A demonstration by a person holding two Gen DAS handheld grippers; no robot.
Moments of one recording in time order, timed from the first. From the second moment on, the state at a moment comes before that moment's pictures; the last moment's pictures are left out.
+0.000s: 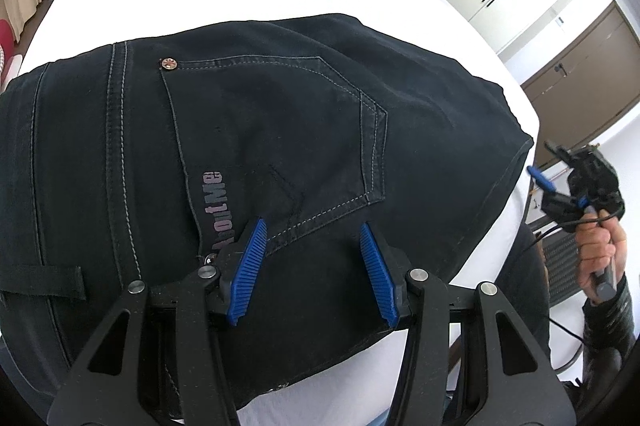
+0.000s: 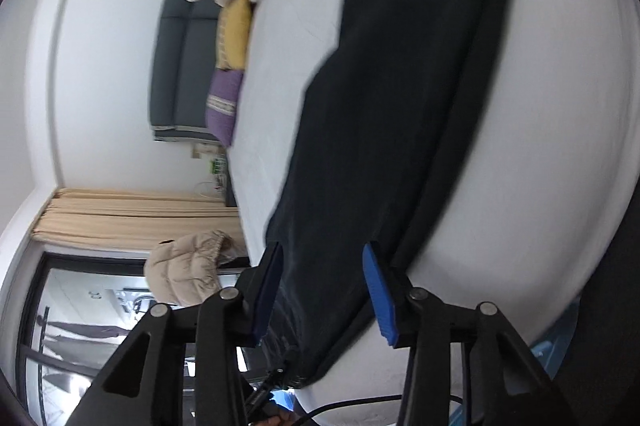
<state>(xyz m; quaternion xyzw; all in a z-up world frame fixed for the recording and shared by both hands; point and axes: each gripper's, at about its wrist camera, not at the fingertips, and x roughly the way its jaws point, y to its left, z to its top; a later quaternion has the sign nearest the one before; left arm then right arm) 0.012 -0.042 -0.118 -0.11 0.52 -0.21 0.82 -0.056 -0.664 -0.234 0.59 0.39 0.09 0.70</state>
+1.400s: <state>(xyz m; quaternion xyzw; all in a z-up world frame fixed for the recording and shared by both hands) 0.012 -0.045 -0.117 -0.10 0.52 -0.21 0.82 -0.037 -0.650 -0.304 0.69 0.38 0.09 0.62</state>
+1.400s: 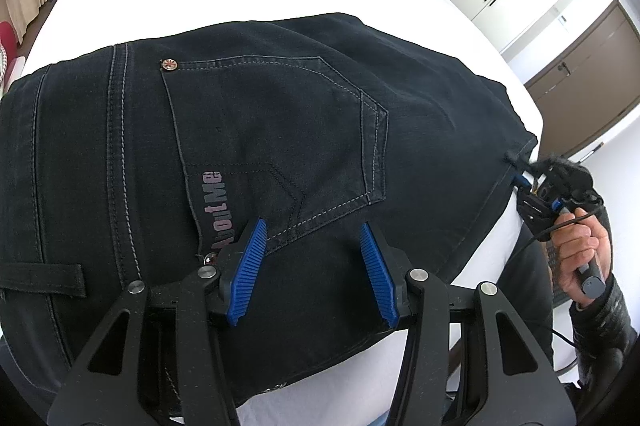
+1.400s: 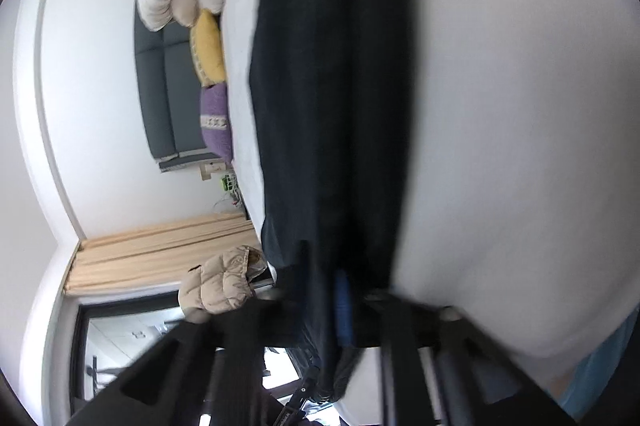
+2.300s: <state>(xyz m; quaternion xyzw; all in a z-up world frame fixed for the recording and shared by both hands) 0.012 -0.045 -0.117 -0.10 0.52 -0.21 0.82 -0.056 -0.749 -0.279 0.69 0.26 0.03 0.68</state>
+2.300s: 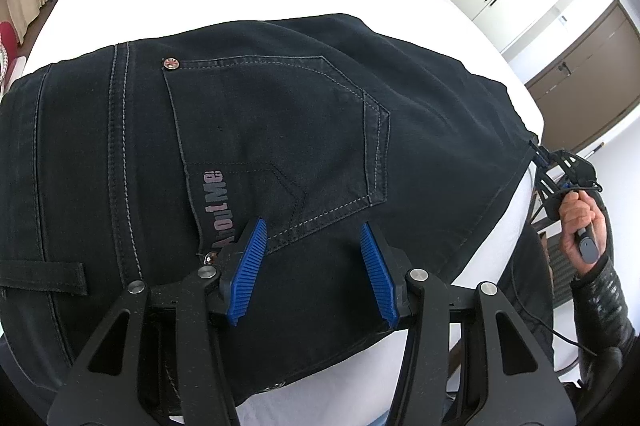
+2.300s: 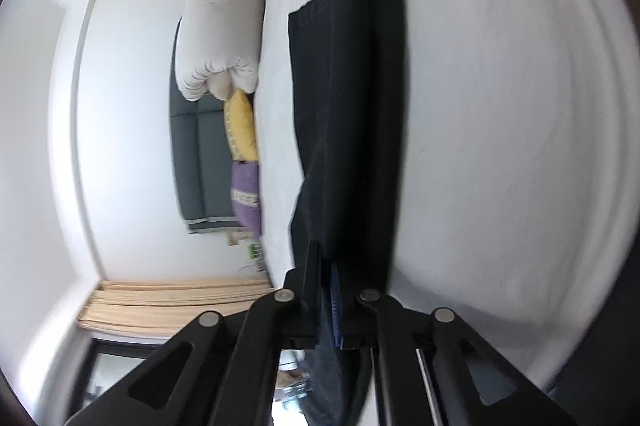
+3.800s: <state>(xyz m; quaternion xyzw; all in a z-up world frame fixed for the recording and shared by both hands) -0.004 -0.018 -0.119 -0.14 0.50 -0.22 0.83 -0.039 -0.567 -0.270 0.59 0.48 0.20 0.62</state>
